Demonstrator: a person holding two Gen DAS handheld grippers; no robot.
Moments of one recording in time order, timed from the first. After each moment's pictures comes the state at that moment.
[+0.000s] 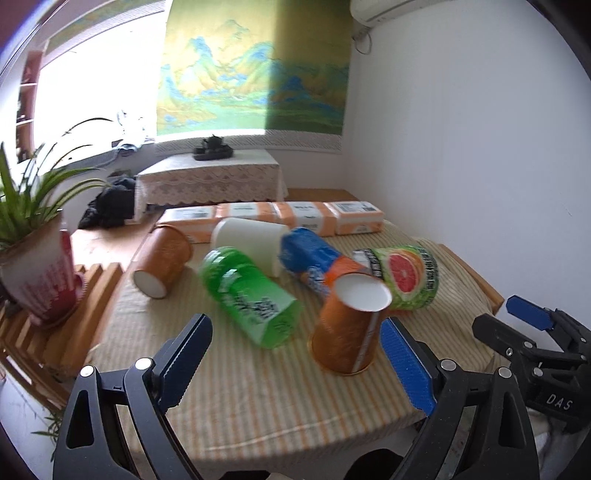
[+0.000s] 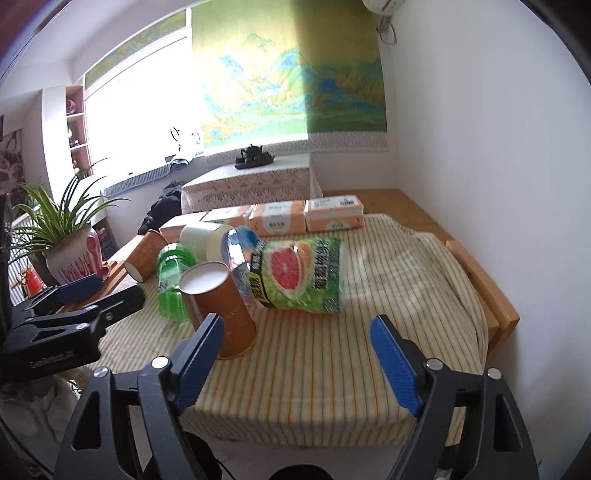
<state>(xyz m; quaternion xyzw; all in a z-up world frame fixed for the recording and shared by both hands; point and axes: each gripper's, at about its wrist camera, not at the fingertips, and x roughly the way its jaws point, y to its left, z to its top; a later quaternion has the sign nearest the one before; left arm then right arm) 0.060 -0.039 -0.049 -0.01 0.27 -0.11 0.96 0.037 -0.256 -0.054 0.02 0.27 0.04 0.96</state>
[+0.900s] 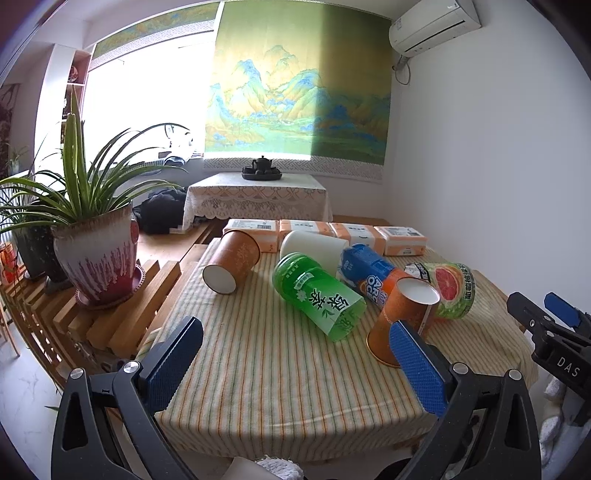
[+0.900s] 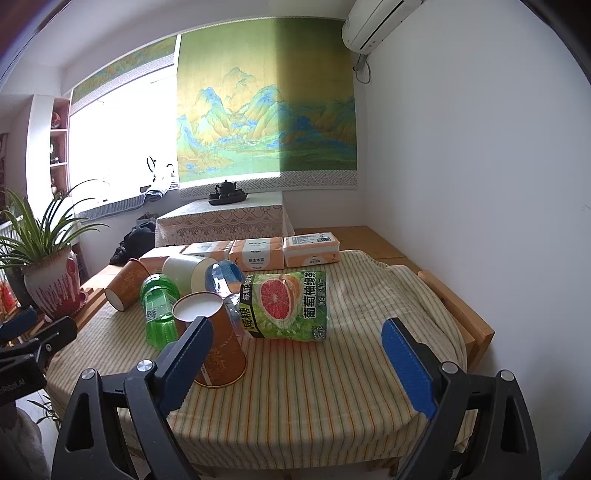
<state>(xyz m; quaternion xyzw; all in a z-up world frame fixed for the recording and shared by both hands) 0.018 0.004 -0.052 -0.03 0.22 -0.03 0.97 0.022 -0.238 -0.051 0.01 0.19 -0.03 0.98</state>
